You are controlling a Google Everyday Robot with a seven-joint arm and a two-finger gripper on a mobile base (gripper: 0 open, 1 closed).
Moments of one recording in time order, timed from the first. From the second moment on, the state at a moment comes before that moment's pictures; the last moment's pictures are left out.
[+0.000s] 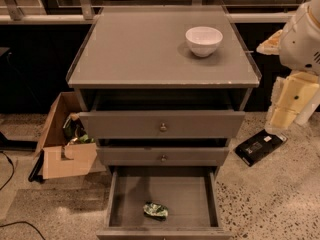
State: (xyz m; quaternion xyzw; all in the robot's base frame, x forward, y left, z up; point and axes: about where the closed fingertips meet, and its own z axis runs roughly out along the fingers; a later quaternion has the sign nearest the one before) arm 0.446 -0.211 0.965 -0.62 0.76 -0.02 0.17
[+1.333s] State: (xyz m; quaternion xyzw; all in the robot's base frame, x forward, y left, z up) arm 0.462 -0.198 0.923 -0.68 0.67 0.15 0.26
